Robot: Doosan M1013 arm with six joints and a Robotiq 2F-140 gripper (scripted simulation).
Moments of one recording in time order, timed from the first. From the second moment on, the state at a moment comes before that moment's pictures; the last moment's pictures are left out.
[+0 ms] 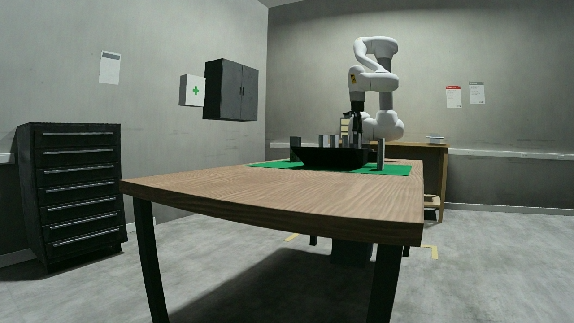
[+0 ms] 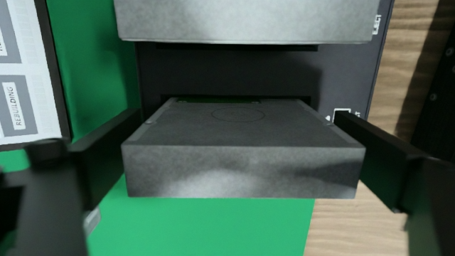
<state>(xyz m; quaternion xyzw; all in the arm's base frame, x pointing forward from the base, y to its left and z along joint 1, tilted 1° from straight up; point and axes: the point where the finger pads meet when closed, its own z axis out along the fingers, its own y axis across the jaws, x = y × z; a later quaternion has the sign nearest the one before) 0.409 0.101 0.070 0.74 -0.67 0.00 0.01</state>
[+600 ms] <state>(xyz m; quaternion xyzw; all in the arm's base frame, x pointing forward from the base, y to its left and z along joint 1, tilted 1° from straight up) 0.408 0.101 0.071 0.74 -0.67 0.00 0.01</state>
